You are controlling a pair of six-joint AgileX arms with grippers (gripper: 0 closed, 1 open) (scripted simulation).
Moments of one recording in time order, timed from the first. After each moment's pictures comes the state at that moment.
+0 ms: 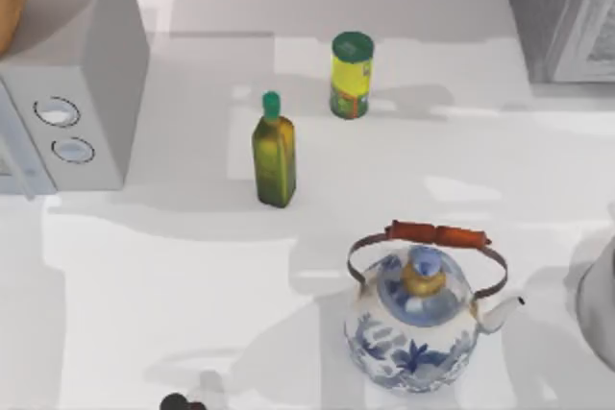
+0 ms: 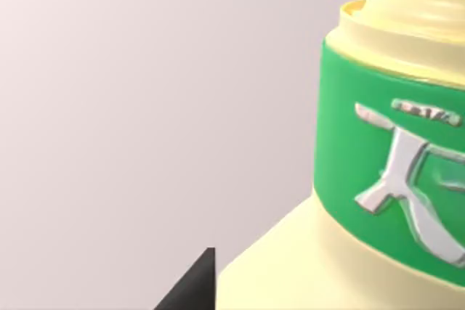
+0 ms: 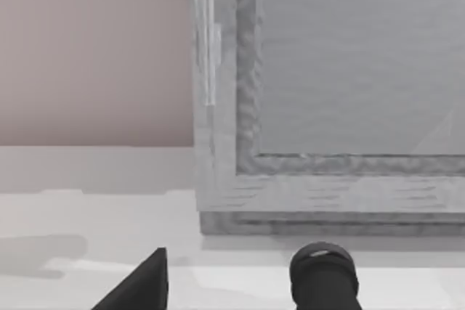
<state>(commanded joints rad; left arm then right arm) 0.19 1.44 1.31 0.39 0.15 -0.01 0.00 0.00 0.00 0.00 0.00 0.00</state>
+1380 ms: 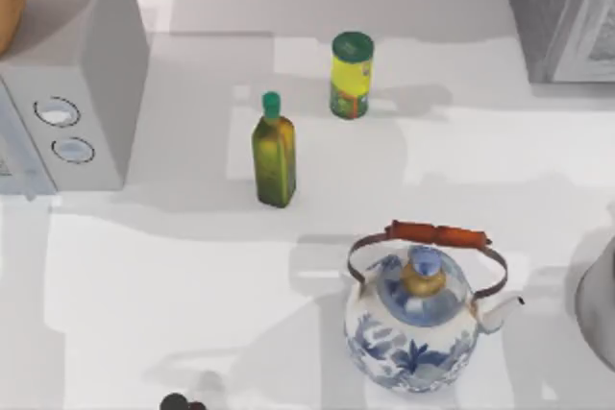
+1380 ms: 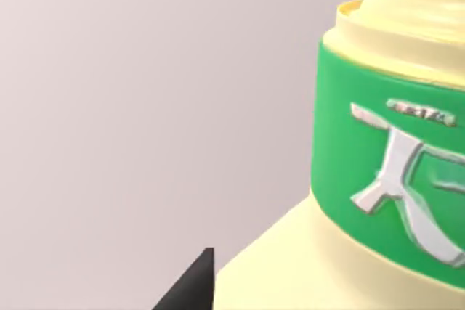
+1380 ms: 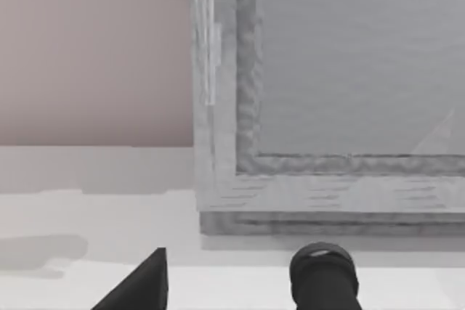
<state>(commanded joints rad) 0.17 1.25 1.35 -0.09 0.19 0.01 0.00 0.00 0.00 0.00 0.00 0.00</state>
